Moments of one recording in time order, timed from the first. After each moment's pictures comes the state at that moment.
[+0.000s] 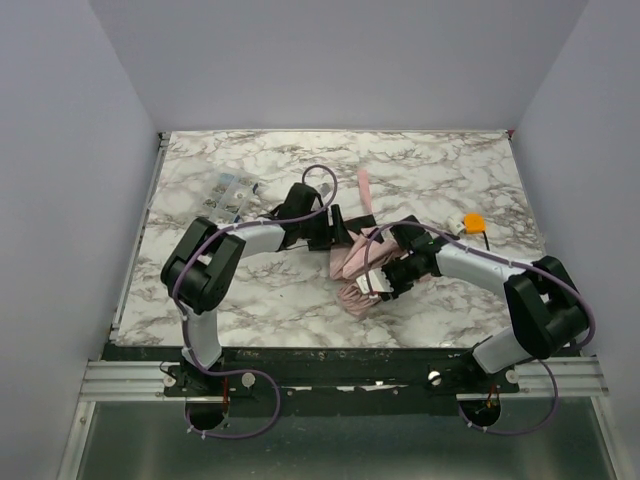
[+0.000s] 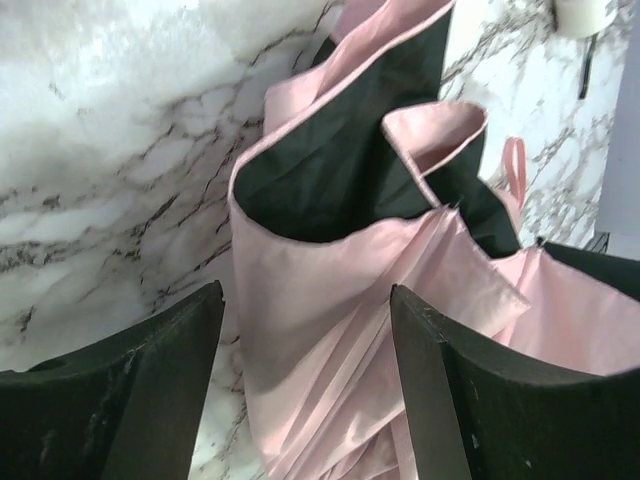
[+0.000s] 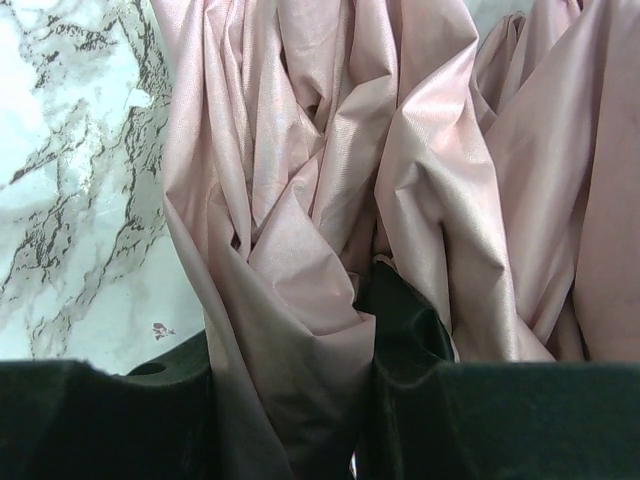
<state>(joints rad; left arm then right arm) -0.55 1.89 1.07 0.07 0.44 -0.71 0.54 1.53 0.77 -0.55 -0.51 -1.52</state>
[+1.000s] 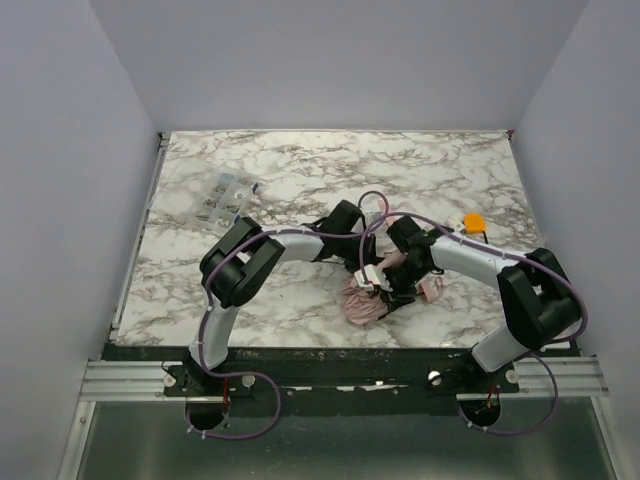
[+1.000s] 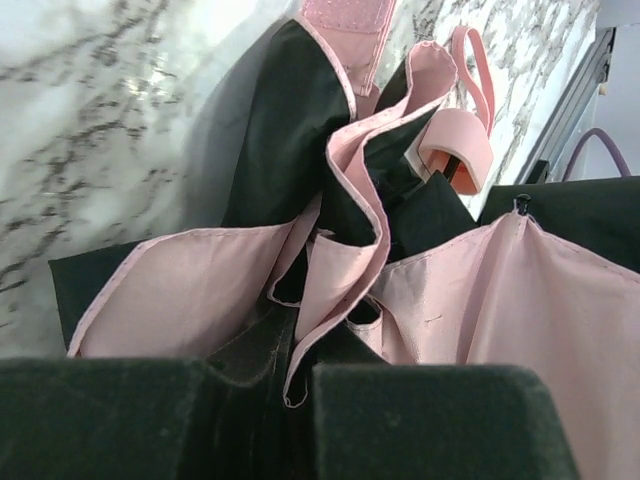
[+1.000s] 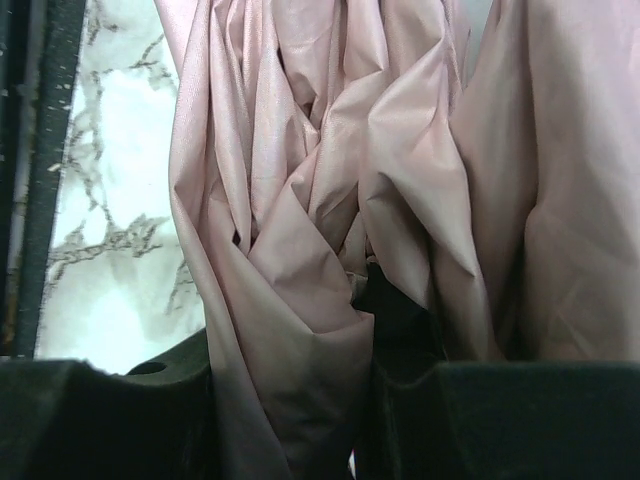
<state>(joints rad) -0.76 2.08 1.24 0.03 0.67 -0.65 0.54 1.58 0.86 -0.76 -0.59 -1.35</state>
